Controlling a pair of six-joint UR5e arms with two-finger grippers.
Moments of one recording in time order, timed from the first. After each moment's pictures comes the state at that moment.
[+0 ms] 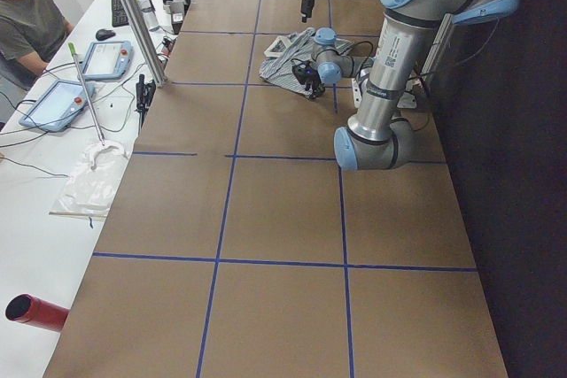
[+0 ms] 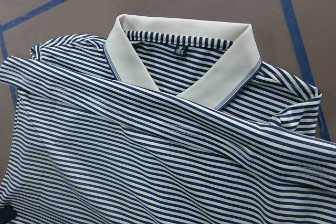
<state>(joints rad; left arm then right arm) -0.28 -2.15 -1.71 -1.79 -1.65 -1.92 0.60 -1.60 2.14 -1.11 2.02 1.54</state>
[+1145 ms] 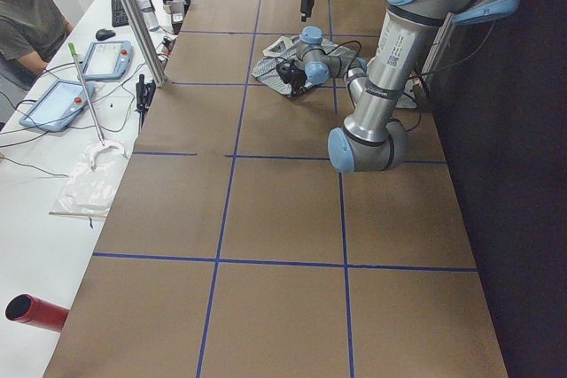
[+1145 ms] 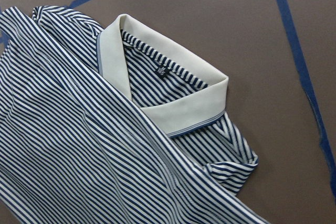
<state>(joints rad) -0.52 -2.15 -1.62 -1.85 -1.65 -1.76 0.61 -1.59 2.14 -1.10 2.02 1.54</state>
